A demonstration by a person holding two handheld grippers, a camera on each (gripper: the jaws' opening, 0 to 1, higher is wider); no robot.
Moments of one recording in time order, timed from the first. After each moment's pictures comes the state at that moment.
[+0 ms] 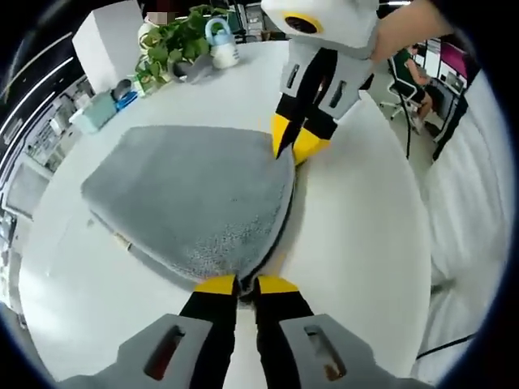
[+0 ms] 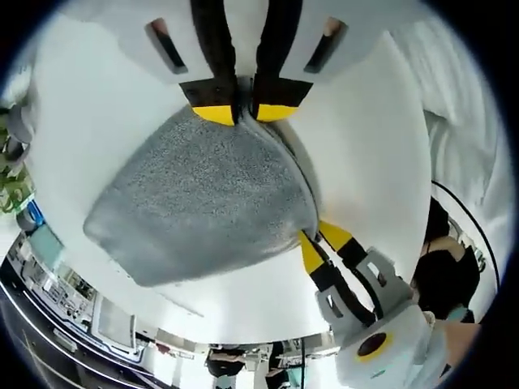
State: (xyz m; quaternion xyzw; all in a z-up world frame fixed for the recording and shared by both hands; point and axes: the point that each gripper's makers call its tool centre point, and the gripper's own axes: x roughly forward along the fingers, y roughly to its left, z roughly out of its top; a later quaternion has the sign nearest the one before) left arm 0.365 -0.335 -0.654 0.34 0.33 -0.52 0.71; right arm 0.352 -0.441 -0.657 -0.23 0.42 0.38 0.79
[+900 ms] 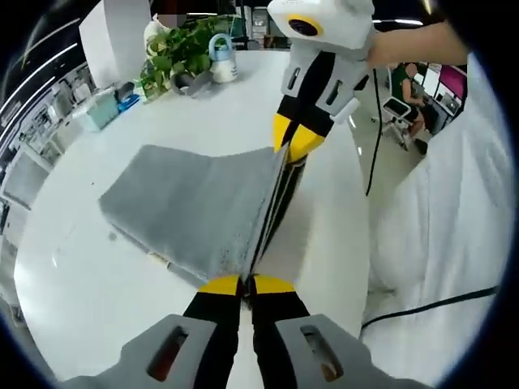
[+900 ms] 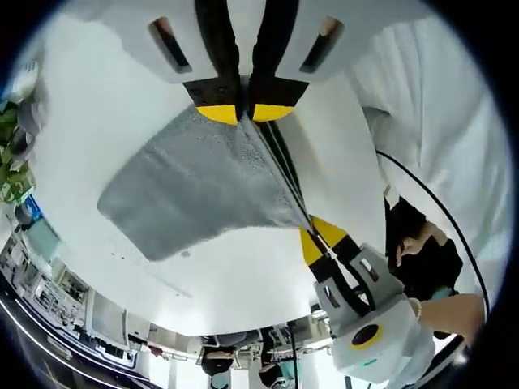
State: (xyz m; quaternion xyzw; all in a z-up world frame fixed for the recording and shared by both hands) left arm 0.330 -0.320 -0.572 0.31 0.35 -0.53 0.70; right arm 0.320 -0.427 -0.571 -0.21 0.44 0.42 0.77
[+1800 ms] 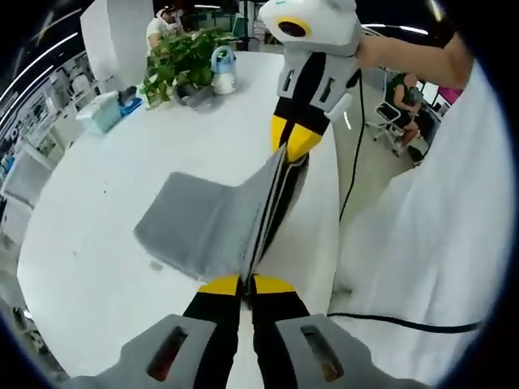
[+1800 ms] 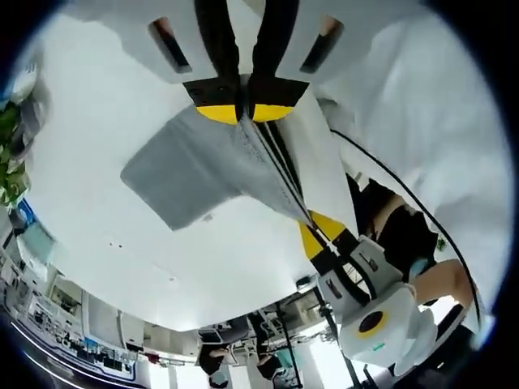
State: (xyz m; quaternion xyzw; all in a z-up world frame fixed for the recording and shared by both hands) left arm 0.337 -0.320 -0.487 0.30 0.38 -0.53 0.69; right arm 0.329 -0.429 -0.488 -0.14 0.45 0.45 0.76
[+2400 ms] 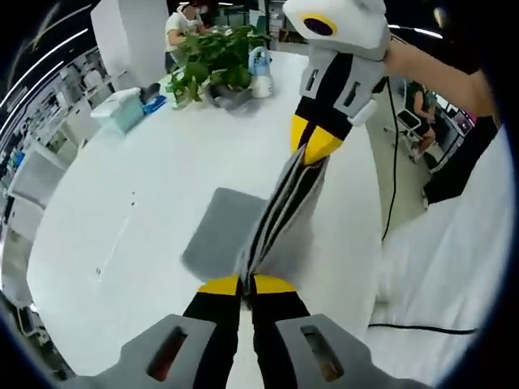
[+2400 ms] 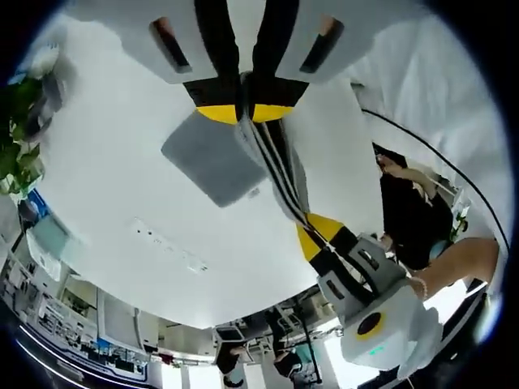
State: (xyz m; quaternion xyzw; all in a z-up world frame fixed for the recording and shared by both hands) left arm 0.450 -0.340 -0.494 0.30 0.40 -0.50 0.71; right arm 0.429 -0.446 -0.491 -0.15 0.46 0.42 0.77
